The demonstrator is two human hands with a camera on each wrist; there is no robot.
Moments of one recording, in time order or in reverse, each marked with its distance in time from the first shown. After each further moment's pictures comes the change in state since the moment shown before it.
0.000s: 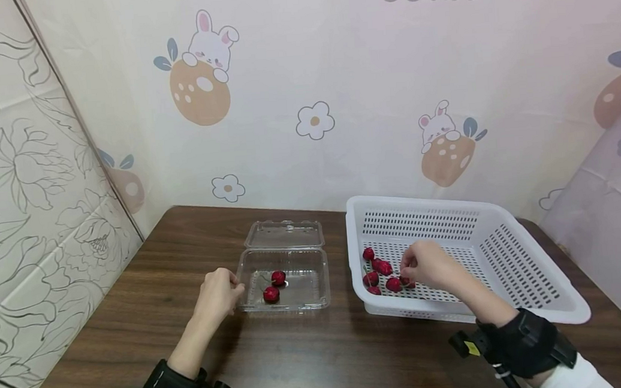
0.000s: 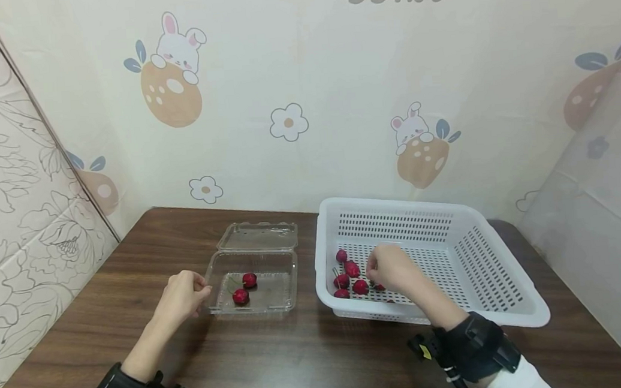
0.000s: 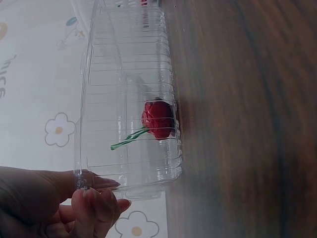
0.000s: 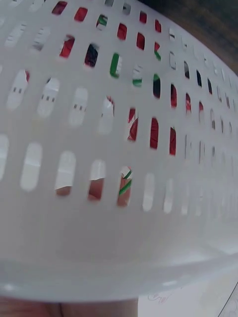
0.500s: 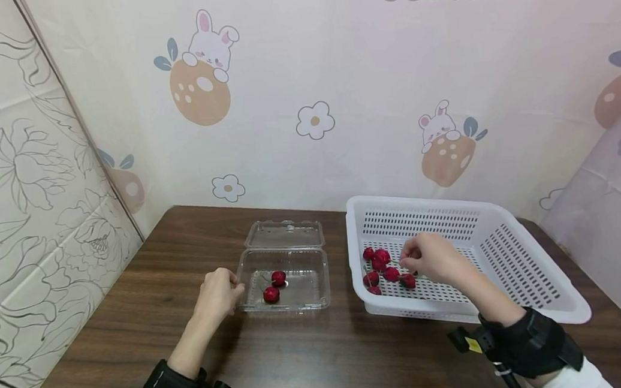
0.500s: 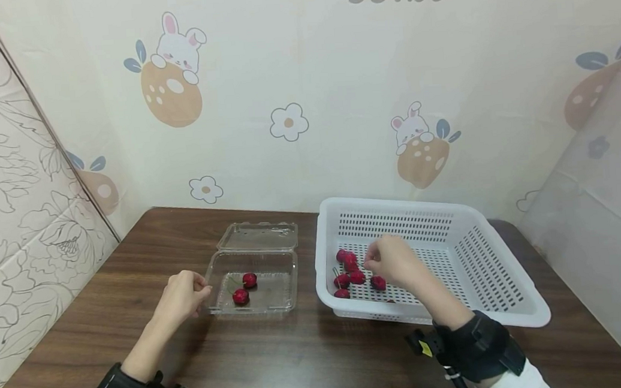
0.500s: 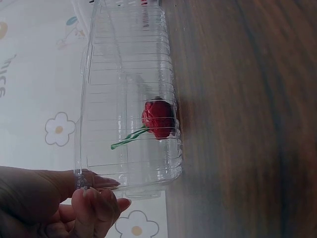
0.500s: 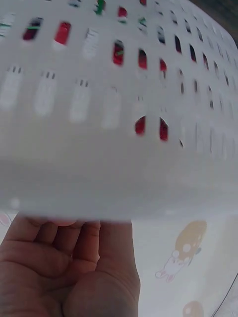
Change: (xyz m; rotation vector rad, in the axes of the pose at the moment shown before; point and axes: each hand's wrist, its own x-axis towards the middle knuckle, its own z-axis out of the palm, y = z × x) left_hand 0.001 0.000 0.000 -0.001 0.003 0.000; right_hand -0.003 -0.011 -0.016 0.048 0.029 0.013
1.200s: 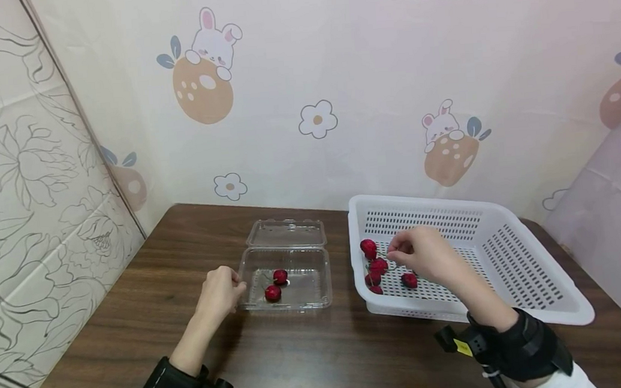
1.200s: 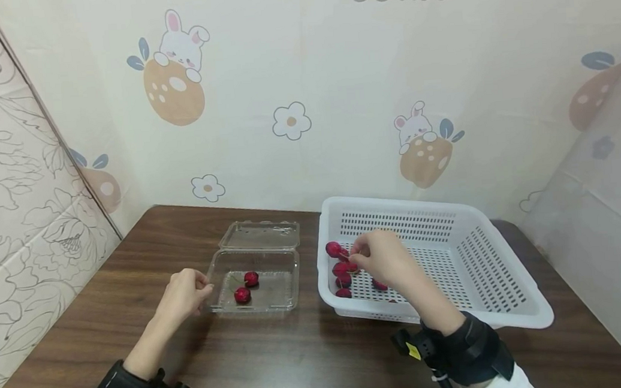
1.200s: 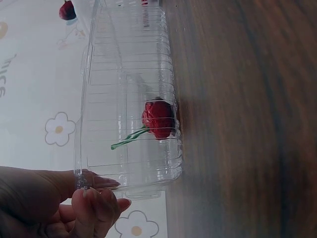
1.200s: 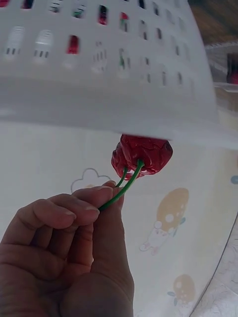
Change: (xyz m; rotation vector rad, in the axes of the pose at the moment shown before) left_hand 0.001 0.000 0.000 0.004 -0.001 -0.005; right_hand 0.001 -0.027 -0.002 0.028 0.078 -0.049
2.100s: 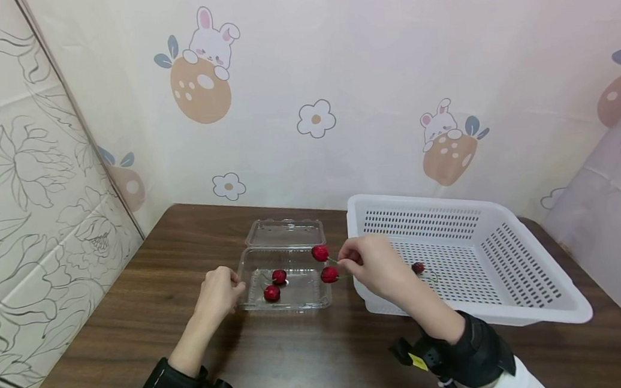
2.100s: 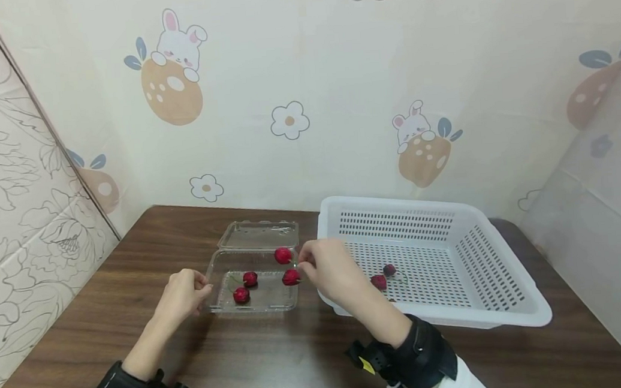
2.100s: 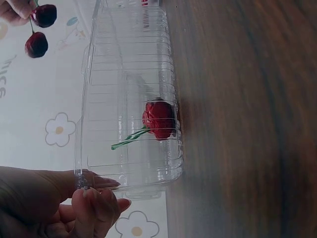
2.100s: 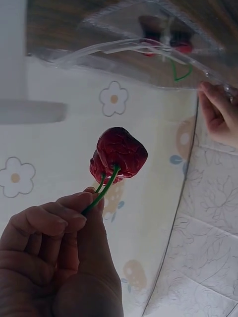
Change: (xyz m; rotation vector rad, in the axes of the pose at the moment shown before) left_hand -0.001 0.002 0.000 -0.003 -0.009 0.001; right_hand 0.008 -0.062 0.036 0.013 0.082 -0.130
